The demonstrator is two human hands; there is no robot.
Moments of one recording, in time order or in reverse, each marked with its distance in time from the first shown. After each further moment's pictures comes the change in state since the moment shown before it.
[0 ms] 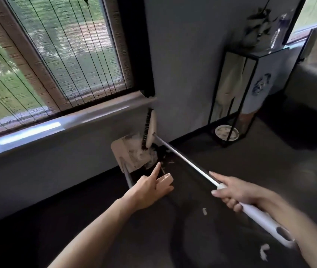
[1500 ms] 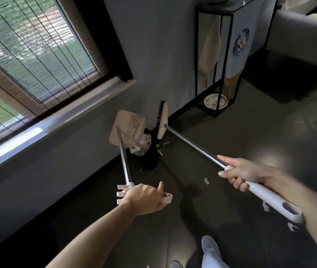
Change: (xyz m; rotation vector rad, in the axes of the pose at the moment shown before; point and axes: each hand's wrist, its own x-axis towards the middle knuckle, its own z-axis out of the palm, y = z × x) left_hand -0.015 -0.007 0.043 1.130 -0.243 0.385; right_hand -0.002 0.059 -0.013 0.310 0.045 0.091
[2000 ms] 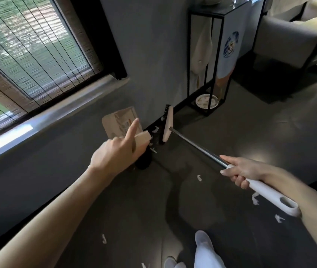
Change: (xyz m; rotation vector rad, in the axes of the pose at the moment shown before) left_hand -0.046 -0.072 -0.078 -0.505 0.601 -0.360; right_hand -0.015 0.024 0.001 0.005 0.092 0.037
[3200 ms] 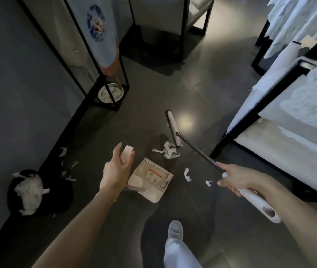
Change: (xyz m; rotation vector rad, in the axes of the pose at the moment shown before) left_hand 0.193 0.270 0.260 -0.730 -0.484 -0.248; right_hand -0.014 0.133 -0.257 -0.240 0.348 0.292
